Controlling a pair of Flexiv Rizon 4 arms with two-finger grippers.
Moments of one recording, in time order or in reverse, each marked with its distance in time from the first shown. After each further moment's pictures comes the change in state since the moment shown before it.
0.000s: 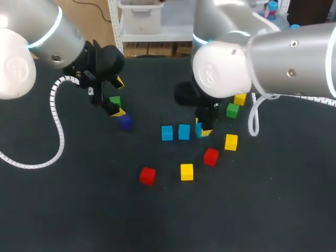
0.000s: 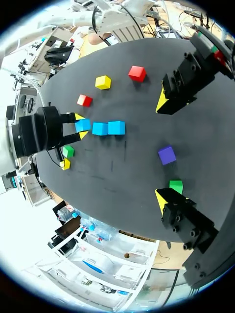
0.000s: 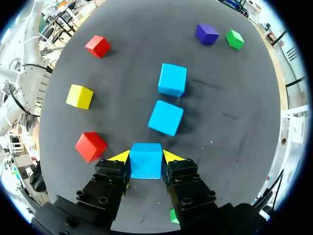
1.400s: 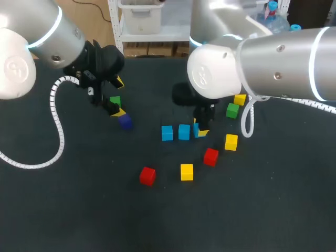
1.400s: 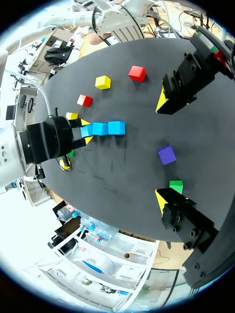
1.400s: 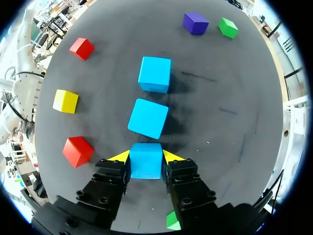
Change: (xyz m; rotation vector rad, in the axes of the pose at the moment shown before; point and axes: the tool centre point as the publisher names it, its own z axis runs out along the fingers) left arm 0.000 0.000 0.000 0.000 0.000 0.000; right arm 0.002 -0.015 0.015 -0.004 0.006 0.060
